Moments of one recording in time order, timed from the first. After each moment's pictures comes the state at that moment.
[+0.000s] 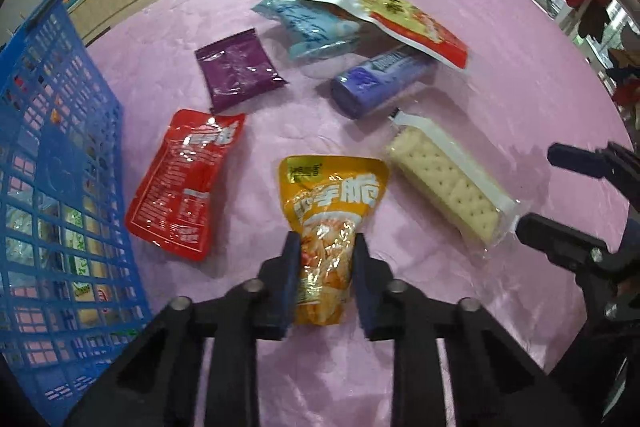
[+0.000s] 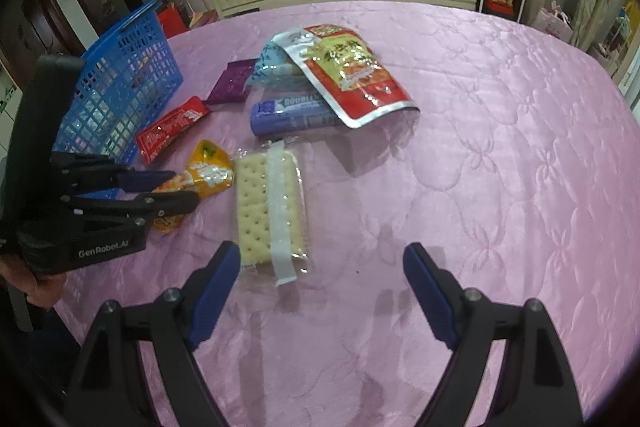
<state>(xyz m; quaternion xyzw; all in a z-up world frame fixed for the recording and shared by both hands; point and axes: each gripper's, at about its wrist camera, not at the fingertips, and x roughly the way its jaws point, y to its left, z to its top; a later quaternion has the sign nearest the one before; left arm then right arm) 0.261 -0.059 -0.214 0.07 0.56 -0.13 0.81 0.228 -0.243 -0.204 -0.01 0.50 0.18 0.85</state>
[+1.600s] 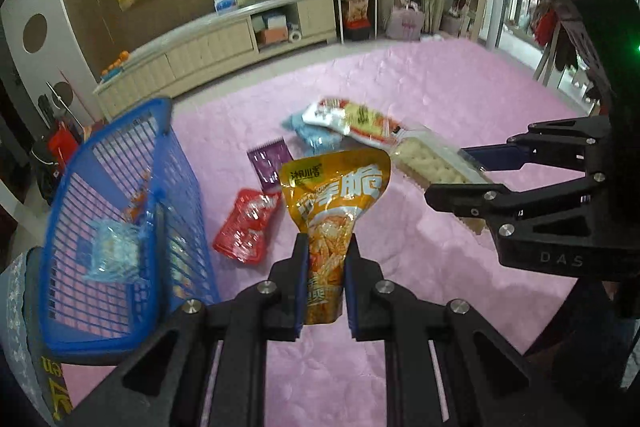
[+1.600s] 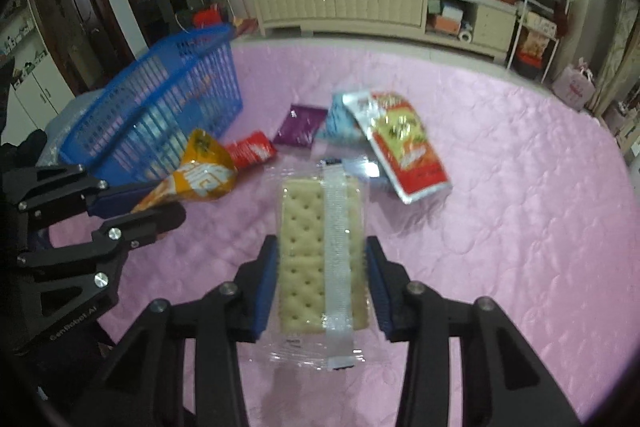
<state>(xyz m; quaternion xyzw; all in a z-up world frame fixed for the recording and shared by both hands) 0.167 -0.061 -0.098 0.10 0.42 -0.11 0.90 0.212 -0.206 -0.128 -0.07 0.43 0.23 0.87</state>
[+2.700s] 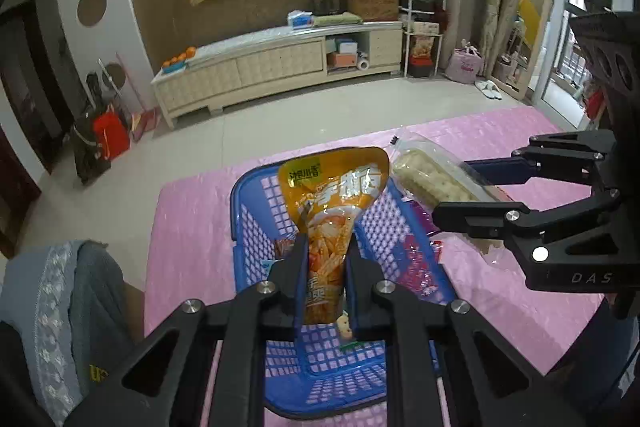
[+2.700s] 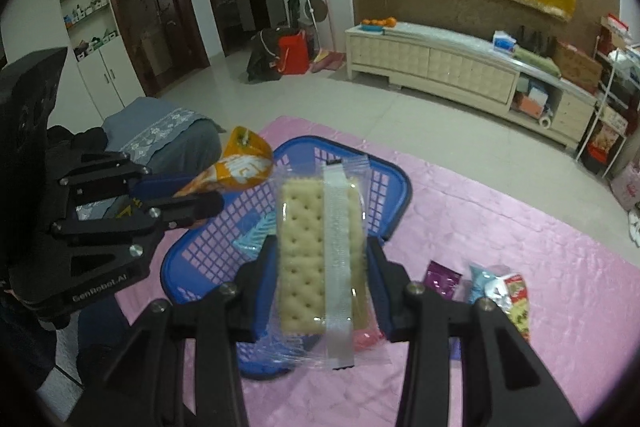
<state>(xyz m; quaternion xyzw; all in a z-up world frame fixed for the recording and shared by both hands) 0.212 0.130 -0.018 0.05 0.39 -0.04 0.92 0.263 -0.029 -0.043 -0.10 0.39 0.36 0.84</state>
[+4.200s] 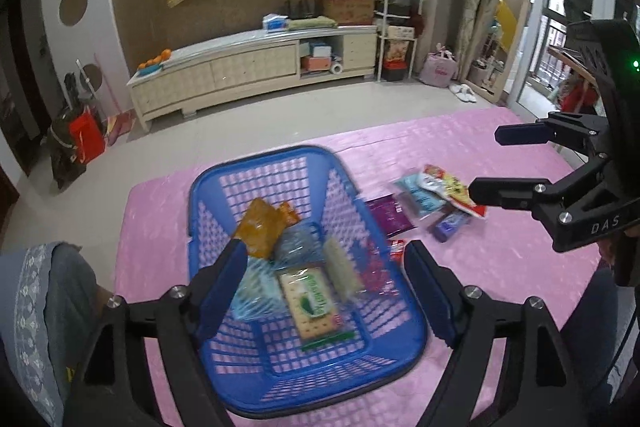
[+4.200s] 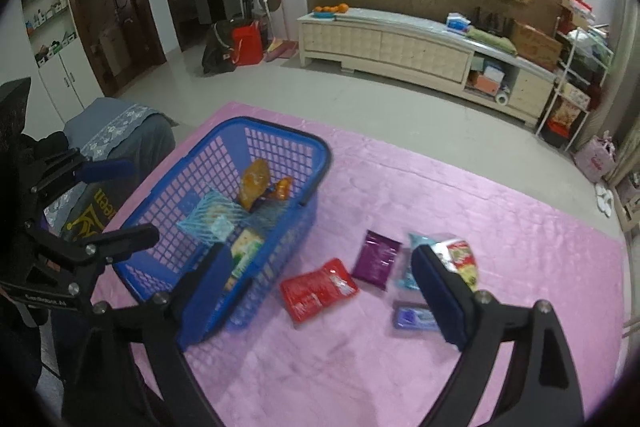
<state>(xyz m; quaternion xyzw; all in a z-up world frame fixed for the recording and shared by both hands) 0.188 0.087 -0.016 0.04 0.38 -0.09 0.92 0.258 -0.096 -0.026 -0.11 0.39 0.27 0.87</state>
